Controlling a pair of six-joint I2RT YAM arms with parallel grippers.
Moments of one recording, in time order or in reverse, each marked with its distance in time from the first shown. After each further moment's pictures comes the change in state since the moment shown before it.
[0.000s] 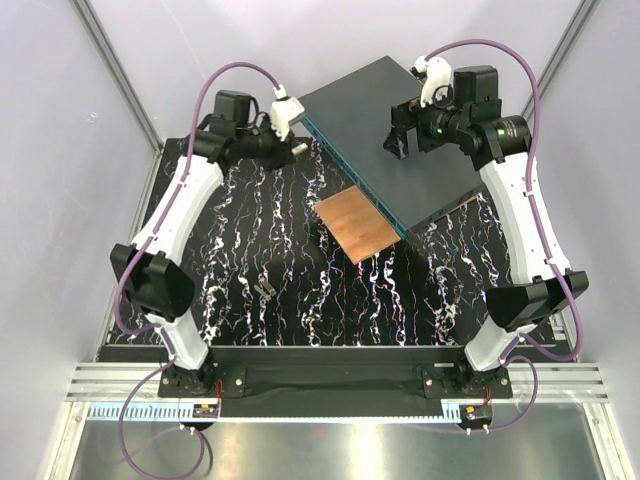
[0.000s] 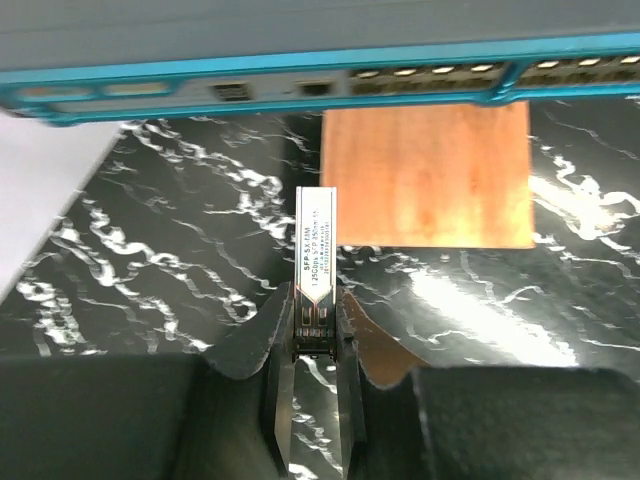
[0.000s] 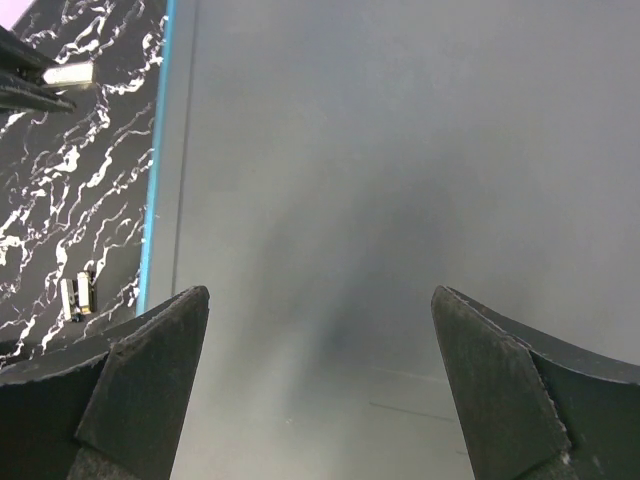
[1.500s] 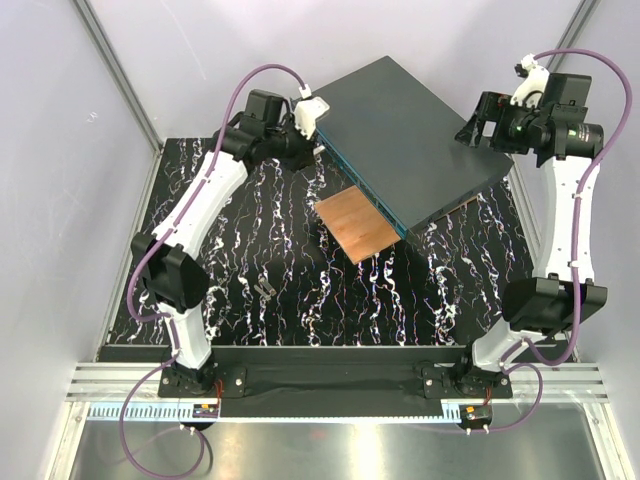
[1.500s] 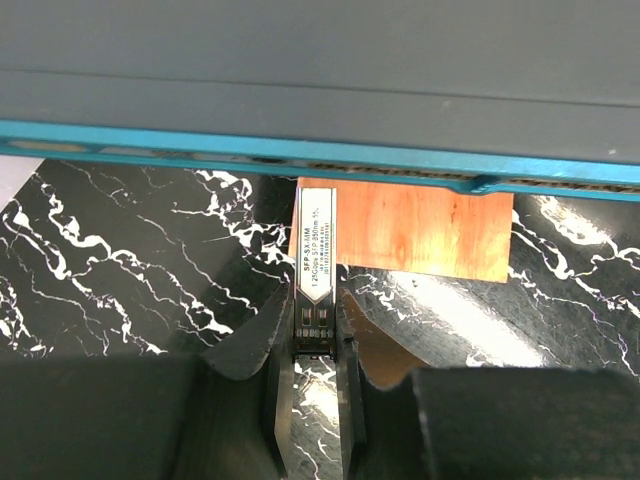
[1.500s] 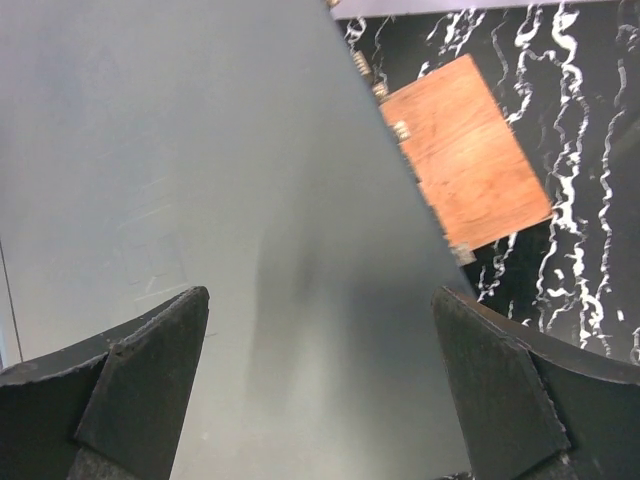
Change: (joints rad) left arm -0.127 0.106 0.122 -0.038 -0.166 -0.144; right arm -0.444 -0.038 -0.069 -0.046 -0.146 0.167
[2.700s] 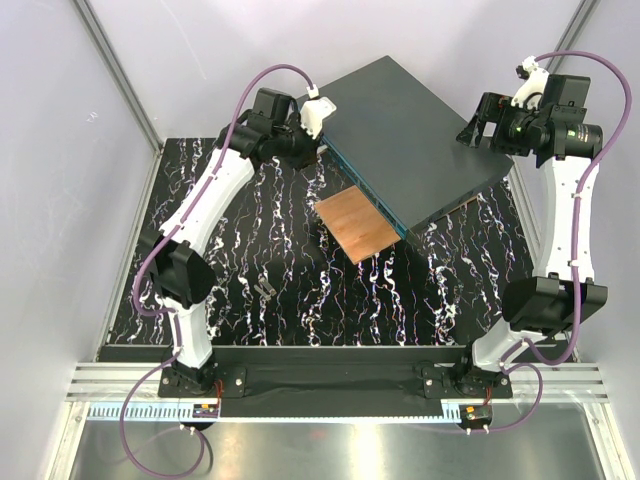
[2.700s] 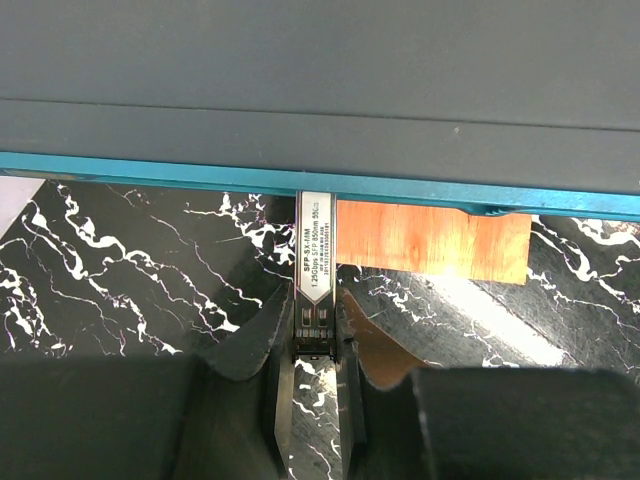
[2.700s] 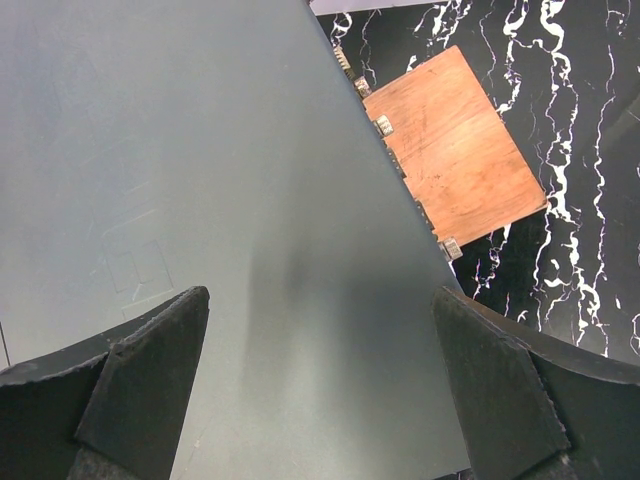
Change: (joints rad) left arm -0.028 0.051 0.072 -0.039 -0.057 0.026; right arm 0.013 0.000 -0.018 0.003 0.037 0.024
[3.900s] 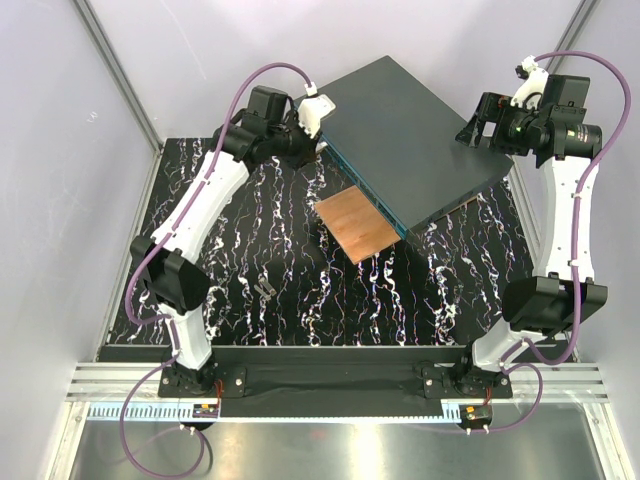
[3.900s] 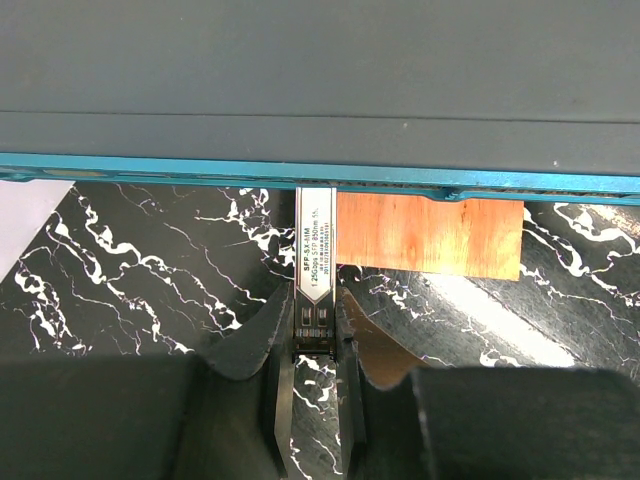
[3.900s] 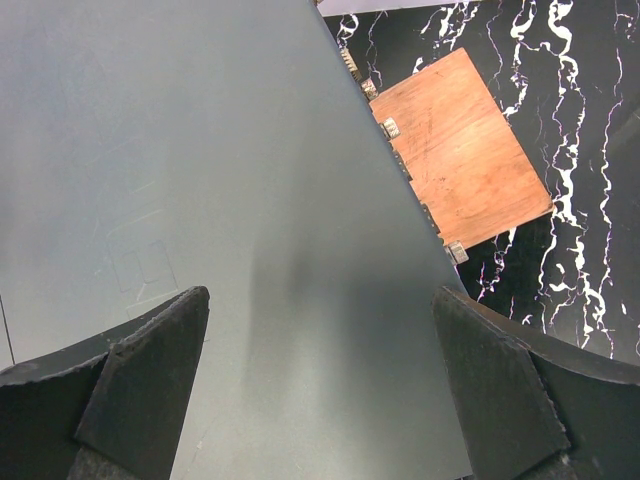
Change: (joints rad) left arm -0.010 -0.057 -0.016 -0.004 -0.002 0.019; right arm 0.000 0.000 -0.006 0.009 -0.016 0.000
